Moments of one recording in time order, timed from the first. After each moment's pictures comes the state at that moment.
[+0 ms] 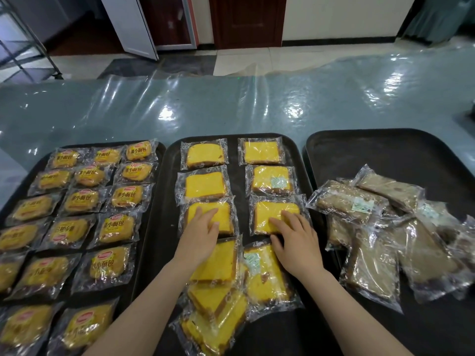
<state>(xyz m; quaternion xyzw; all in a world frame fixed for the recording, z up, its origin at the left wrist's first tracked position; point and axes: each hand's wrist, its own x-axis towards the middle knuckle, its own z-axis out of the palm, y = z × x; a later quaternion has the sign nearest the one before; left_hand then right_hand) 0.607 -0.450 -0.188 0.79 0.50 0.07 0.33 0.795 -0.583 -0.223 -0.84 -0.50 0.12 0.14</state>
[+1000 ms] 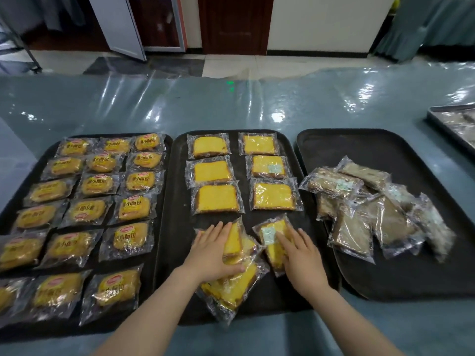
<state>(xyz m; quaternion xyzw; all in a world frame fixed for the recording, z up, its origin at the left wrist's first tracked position) 0.541 -0.509 -0.194 0.90 0.34 -0.13 0.25 0.725 -0.668 -0.205 -0.86 -0.49 0.14 0.06</state>
